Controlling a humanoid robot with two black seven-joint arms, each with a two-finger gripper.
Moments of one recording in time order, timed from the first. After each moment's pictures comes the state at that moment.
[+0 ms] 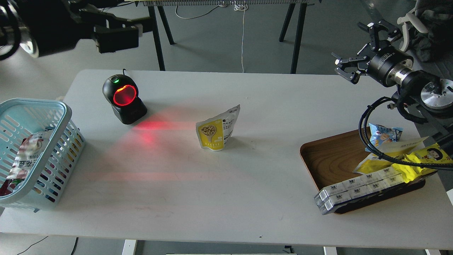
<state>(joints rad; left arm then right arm) -1.07 1.04 -0.67 -1.77 1.64 -0.49 -0.03 0.87 -0.54 0.69 0.82 0.39 0.24 -0.18</state>
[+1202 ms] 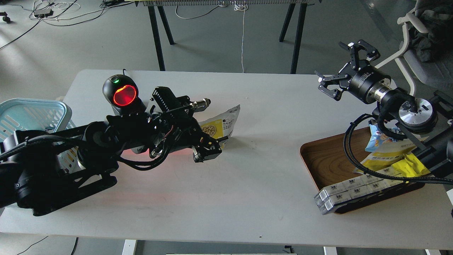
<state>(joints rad) -0.80 0.55 -0.46 -1.74 2.18 -0.49 0.11 0.80 -0.46 0.68 0.81 0.37 0.29 -0.14</state>
